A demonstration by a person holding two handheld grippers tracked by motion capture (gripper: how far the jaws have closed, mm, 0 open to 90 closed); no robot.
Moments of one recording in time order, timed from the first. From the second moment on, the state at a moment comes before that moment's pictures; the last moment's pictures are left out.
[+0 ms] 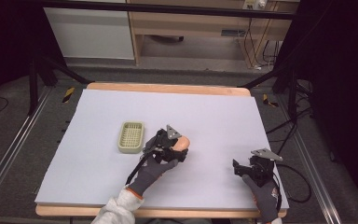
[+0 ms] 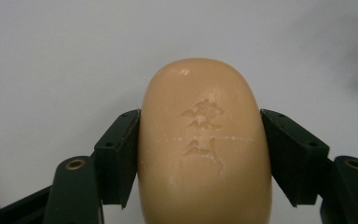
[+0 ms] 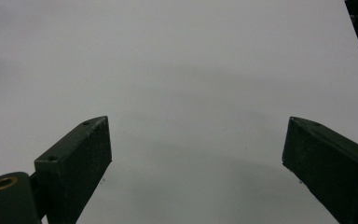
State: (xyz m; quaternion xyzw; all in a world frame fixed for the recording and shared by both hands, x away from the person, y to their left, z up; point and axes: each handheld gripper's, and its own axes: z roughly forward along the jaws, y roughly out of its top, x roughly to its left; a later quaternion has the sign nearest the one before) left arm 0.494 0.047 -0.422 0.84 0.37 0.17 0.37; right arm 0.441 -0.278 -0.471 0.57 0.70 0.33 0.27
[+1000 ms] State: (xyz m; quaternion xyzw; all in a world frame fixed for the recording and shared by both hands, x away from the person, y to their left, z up) left arm 0.491 0.122 -0.412 0.80 0.42 0.18 0.38; right arm 0.442 -0.277 -0.472 0.57 0.70 0.33 0.28
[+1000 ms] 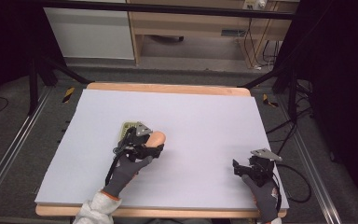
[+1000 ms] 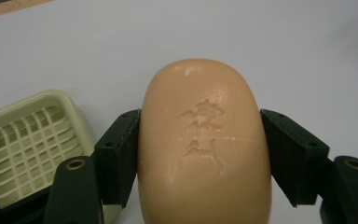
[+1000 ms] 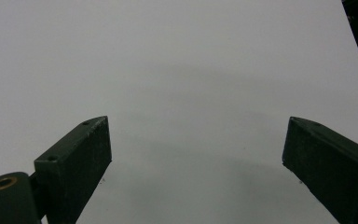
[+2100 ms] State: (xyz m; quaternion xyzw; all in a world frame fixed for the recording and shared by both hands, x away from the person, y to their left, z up) left arm 0.520 0.178 -0.406 0.76 0.48 0.21 0.38; right arm 0.441 -0.275 -0.472 0.57 0.70 0.33 0.28
